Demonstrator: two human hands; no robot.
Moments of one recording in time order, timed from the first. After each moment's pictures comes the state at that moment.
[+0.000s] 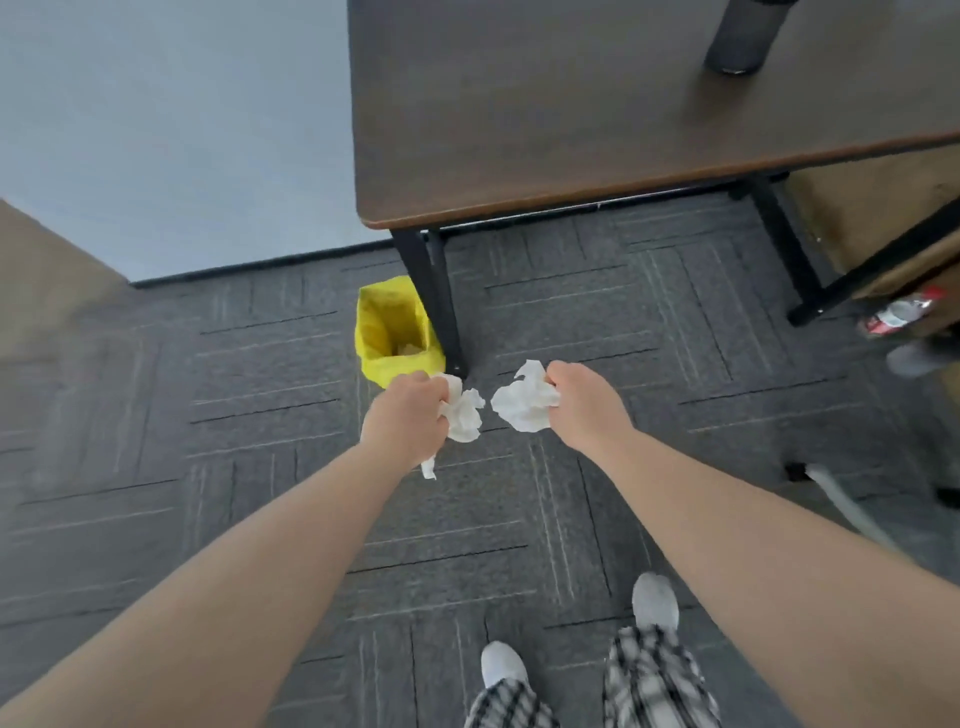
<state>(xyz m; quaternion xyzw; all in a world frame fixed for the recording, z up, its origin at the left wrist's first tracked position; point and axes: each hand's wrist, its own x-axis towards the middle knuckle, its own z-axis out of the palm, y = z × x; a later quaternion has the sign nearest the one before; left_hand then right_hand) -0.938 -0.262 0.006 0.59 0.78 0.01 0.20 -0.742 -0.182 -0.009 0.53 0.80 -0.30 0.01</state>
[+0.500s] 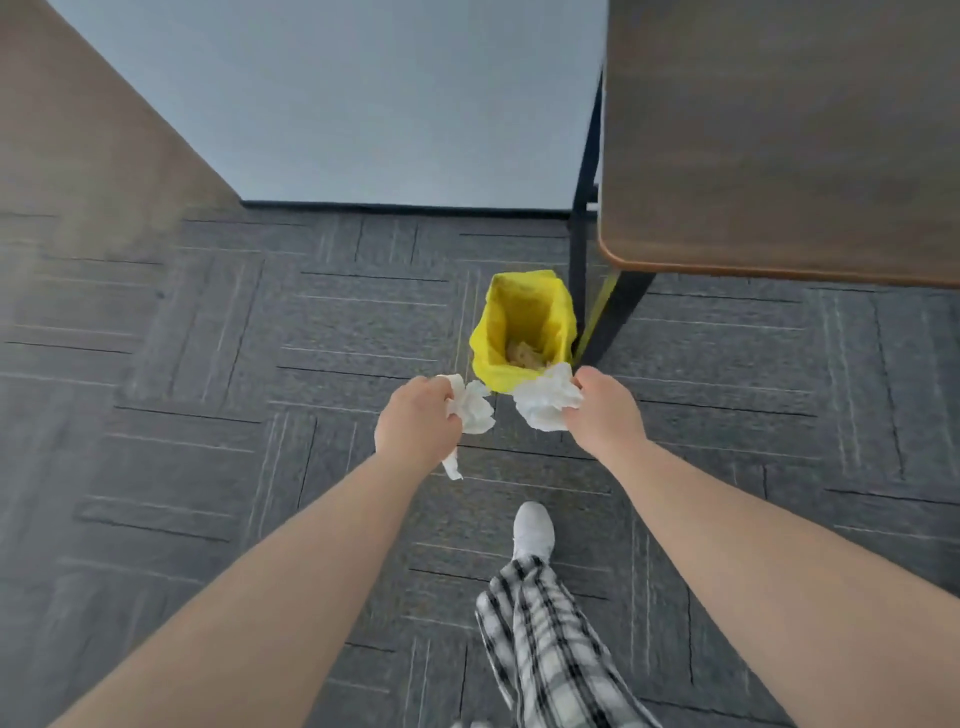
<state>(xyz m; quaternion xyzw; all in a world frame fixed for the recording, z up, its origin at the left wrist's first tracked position) -1.170 -0.249 -0.062 0.37 0.89 0.05 0.27 -1.007 -0.126 -0.087 0.51 0.78 -0.35 0.08</state>
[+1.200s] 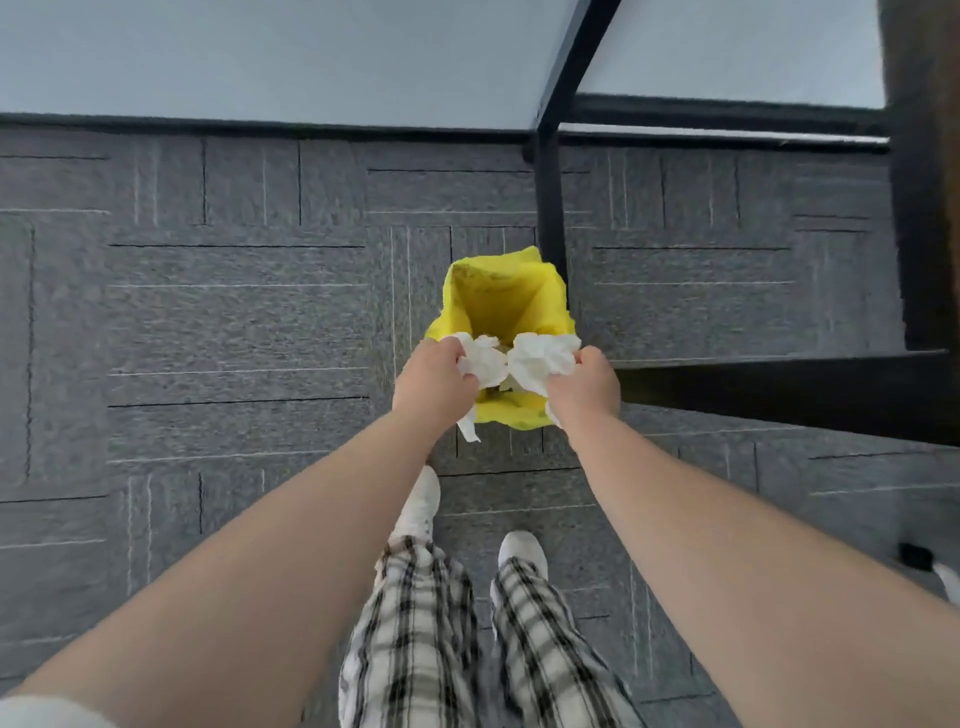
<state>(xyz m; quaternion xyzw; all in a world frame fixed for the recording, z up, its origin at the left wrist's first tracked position) -1.301 -0.060 -0.296 0.39 0.81 0.08 0.43 -1.155 -0.003 -0.295 0.77 0.50 -0.40 0.03</state>
